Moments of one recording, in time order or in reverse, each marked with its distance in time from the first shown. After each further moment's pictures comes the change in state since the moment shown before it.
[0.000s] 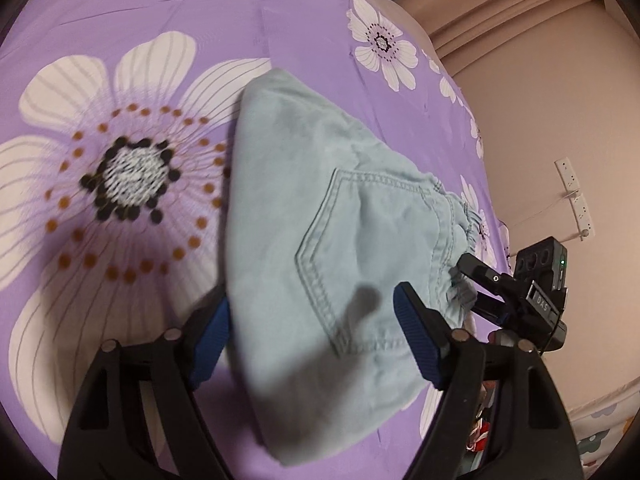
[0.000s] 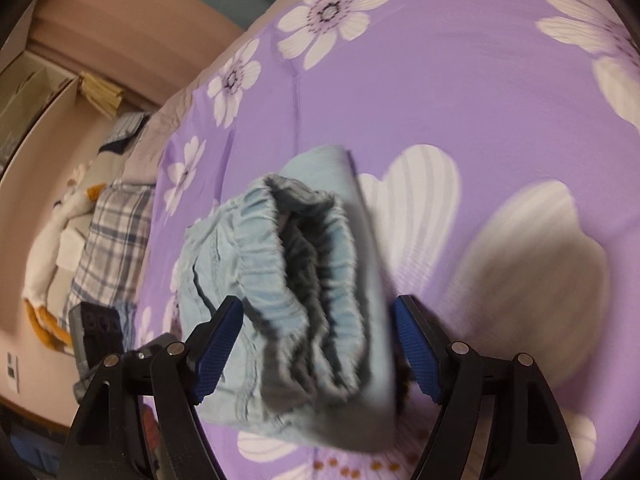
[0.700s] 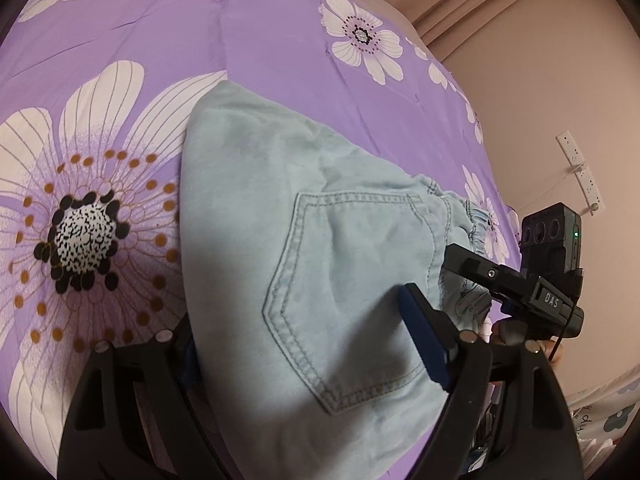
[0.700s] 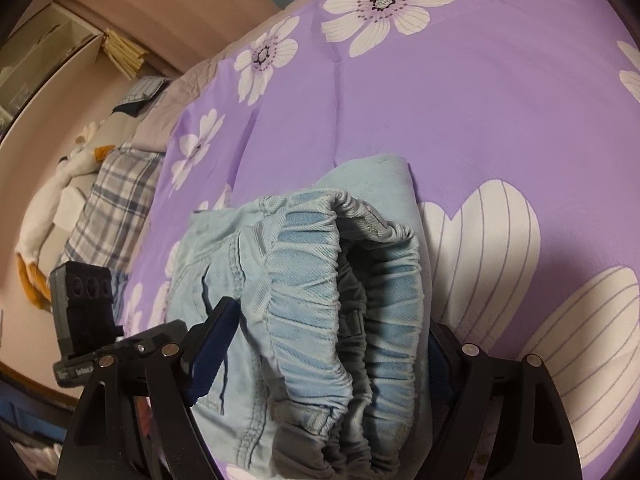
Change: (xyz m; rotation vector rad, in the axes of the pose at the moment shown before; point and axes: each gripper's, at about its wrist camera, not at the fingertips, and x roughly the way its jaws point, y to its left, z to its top) left arm 0.023 -0.013 0.015 0.111 -0.005 0.029; right arm 0.023 0.021 0.012 -0.138 0.034 -0.003
